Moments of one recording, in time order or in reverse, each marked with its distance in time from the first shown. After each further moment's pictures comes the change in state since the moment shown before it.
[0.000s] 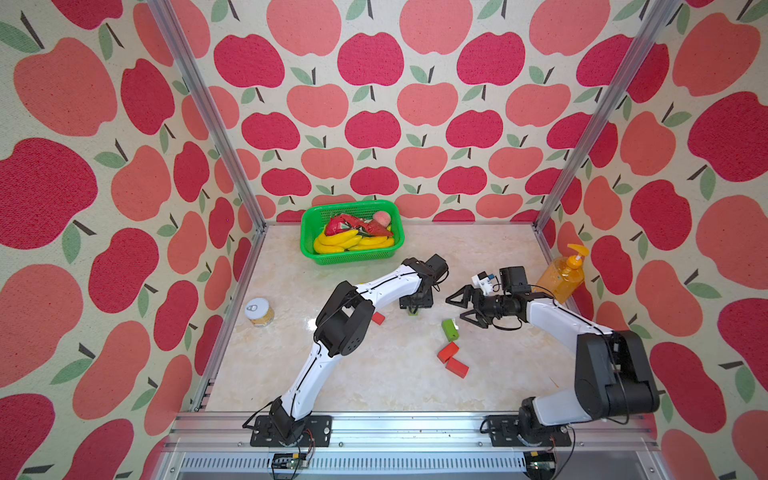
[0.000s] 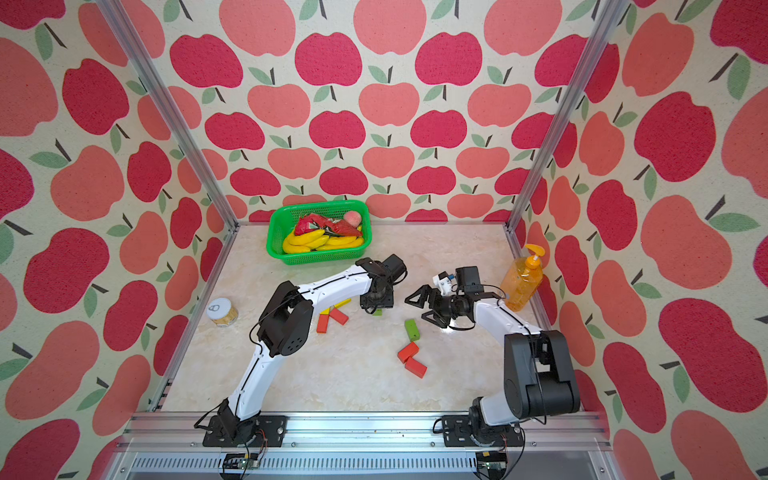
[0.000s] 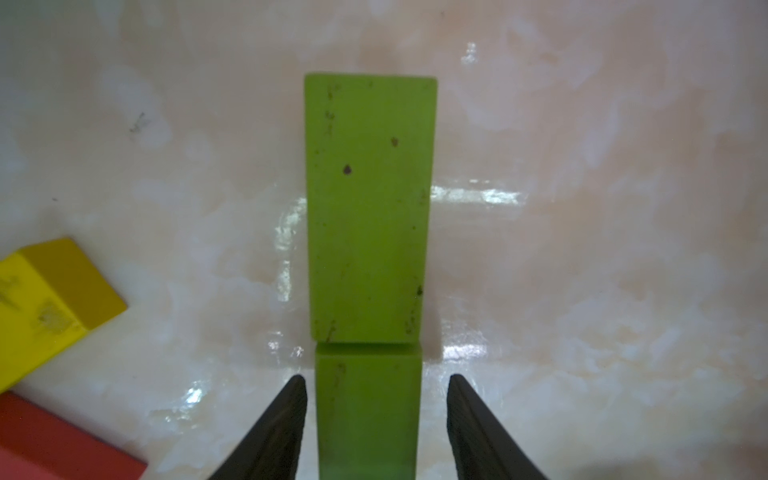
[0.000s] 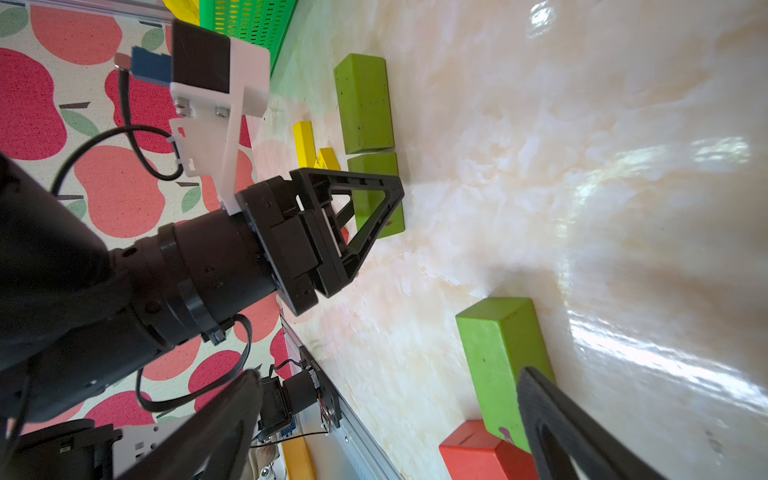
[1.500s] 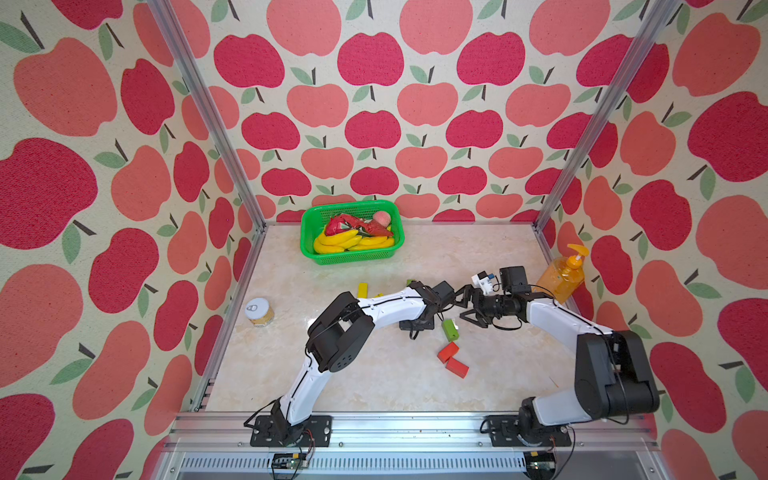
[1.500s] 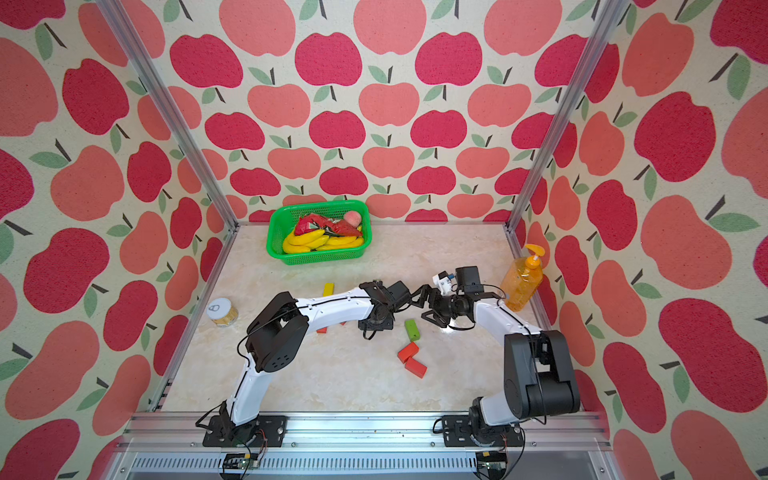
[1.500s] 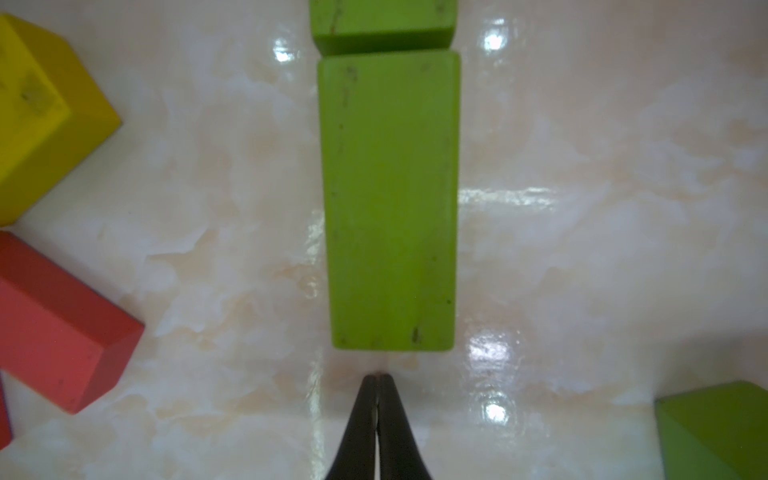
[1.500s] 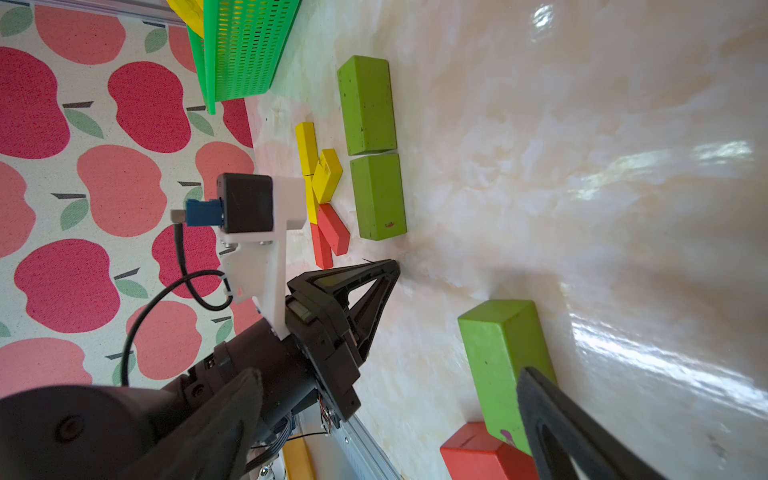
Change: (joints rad) left arm -0.132 -0.153 -0.298 0.100 -0.104 -0.080; right arm 0.000 0.000 0.000 0.007 -0.002 0.000
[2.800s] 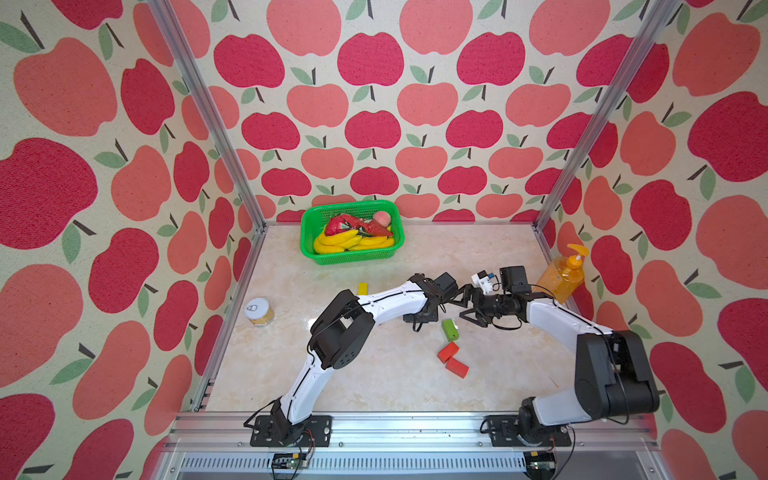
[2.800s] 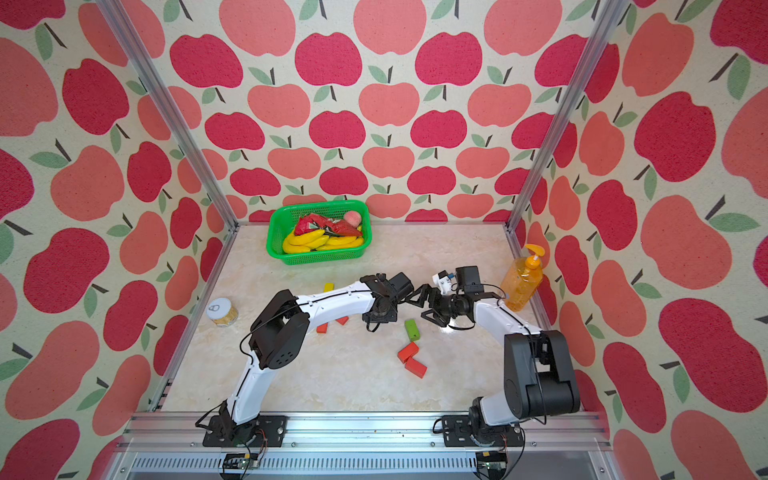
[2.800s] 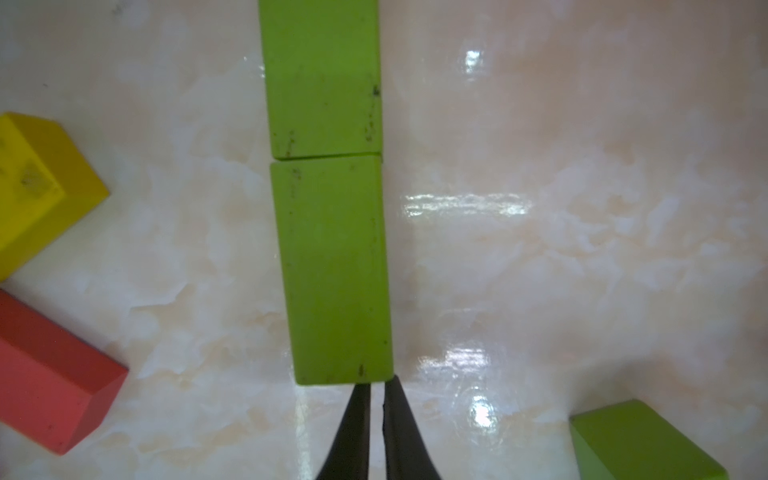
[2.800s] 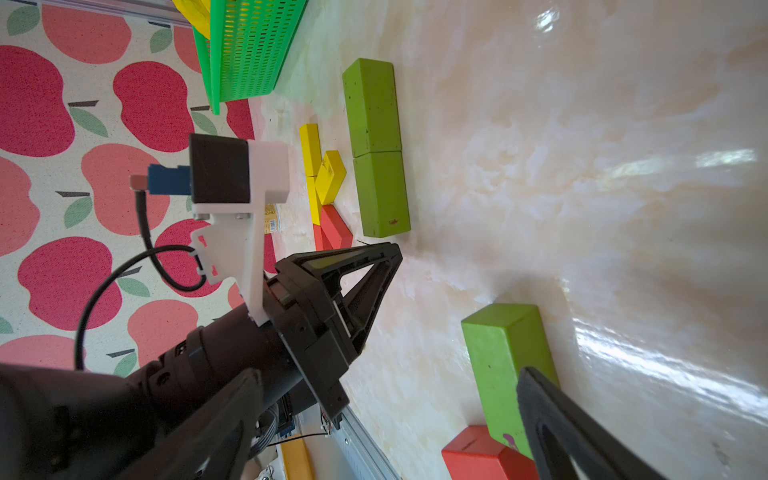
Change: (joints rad) left arm 0.000 0.034 0.095 -0.009 0.020 0.034; right arm 0.000 0.000 0.000 0.011 -0.004 0.000
